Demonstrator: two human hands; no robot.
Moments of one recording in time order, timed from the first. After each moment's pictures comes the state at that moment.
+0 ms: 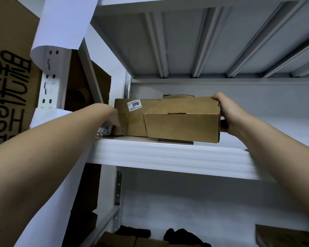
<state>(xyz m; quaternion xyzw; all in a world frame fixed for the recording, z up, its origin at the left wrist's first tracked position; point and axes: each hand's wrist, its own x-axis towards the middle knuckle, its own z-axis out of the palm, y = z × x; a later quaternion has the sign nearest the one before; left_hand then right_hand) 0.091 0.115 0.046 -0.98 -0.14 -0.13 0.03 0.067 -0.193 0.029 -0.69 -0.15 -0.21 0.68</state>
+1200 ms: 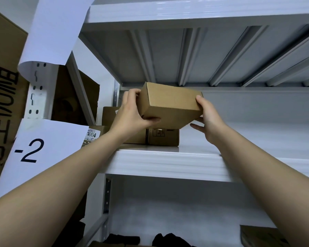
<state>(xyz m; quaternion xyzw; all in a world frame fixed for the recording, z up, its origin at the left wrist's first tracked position) 0.059 0.019 0.017 -0.74 0.24 -0.55 -0.31 0.060 -0.196 0.031 -0.62 -0.19 -0.25 0.71</state>
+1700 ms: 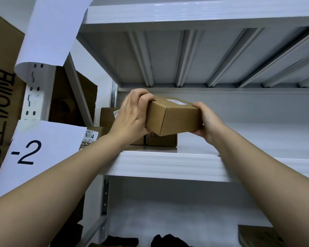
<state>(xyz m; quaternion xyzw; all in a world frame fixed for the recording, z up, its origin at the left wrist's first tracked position) 0.057 0.016 0.013 -0.65 0.34 -0.68 -0.03 0.059 -0.200 0.028 -0.61 -0.15 -0.20 0.75</state>
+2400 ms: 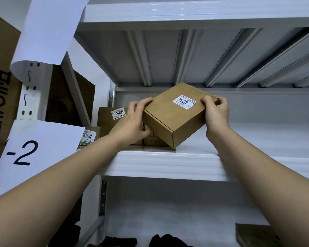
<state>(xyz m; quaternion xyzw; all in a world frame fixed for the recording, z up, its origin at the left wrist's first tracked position) 0.066 0.019 0.007 -0.82 0.25 -0.48 -0.18 0.060 -0.204 0.034 -0.52 -0.15 -0.41 0.73</state>
